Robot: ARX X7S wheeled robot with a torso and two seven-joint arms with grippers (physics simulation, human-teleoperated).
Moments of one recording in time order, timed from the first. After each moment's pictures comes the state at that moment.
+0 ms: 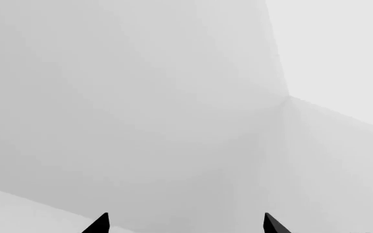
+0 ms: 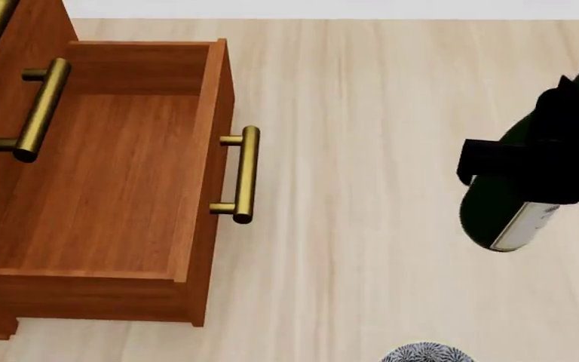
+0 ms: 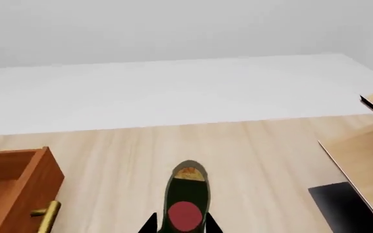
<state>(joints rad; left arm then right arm) -0.50 -0.23 -1.41 0.64 -0.88 -0.68 -0.13 1.09 0.74 0.09 -0.38 1.97 1.33 1.32</state>
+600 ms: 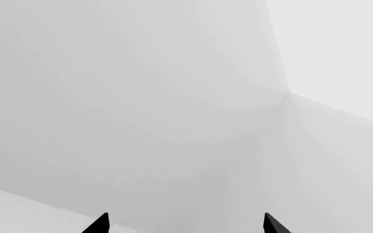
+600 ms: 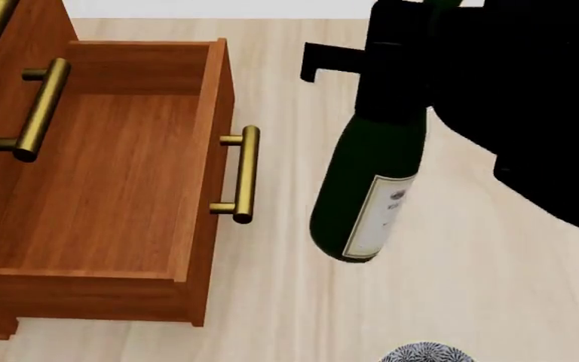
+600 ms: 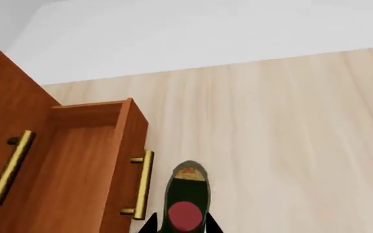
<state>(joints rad) -0.49 -0.22 -1.39 0.63 -0.86 -0.67 -0.13 1.51 0.58 -0.44 0.05 2.33 1.10 1.51</state>
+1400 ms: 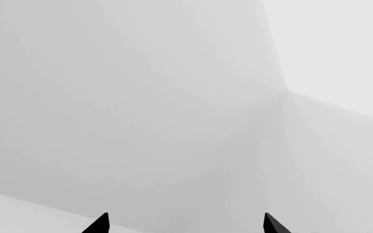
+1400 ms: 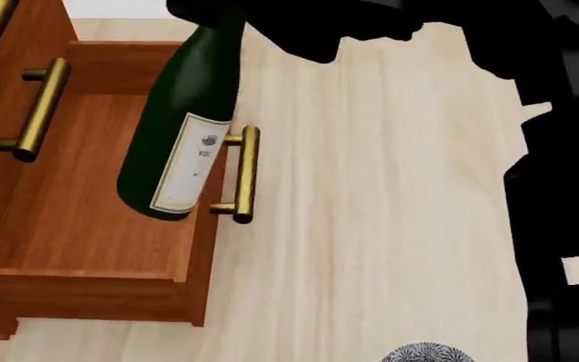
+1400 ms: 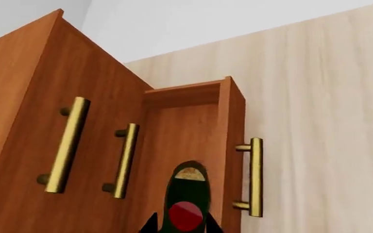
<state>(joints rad) -0.48 -0.23 -1.37 0.63 -0.85 -0.66 -0.13 1.77 0.24 -0.63 0.62 2.25 1.01 1.20</state>
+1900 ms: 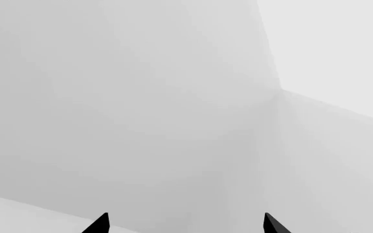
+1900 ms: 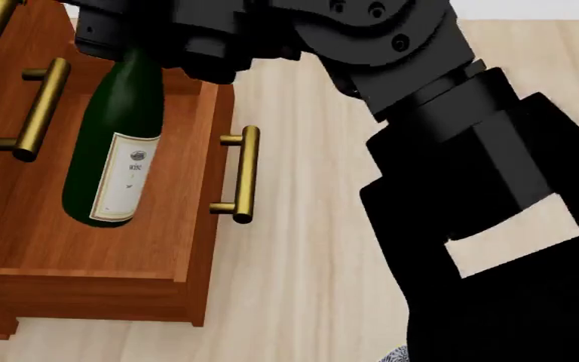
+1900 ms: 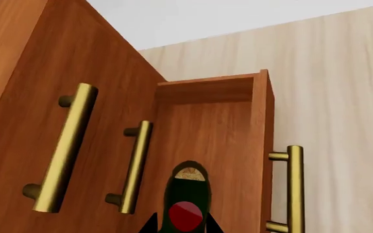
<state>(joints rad) -0.47 -0.23 -1.37 0.64 -0.87 -0.65 -0.12 1.78 0.04 -0.83 0.77 2.04 0.87 0.94</state>
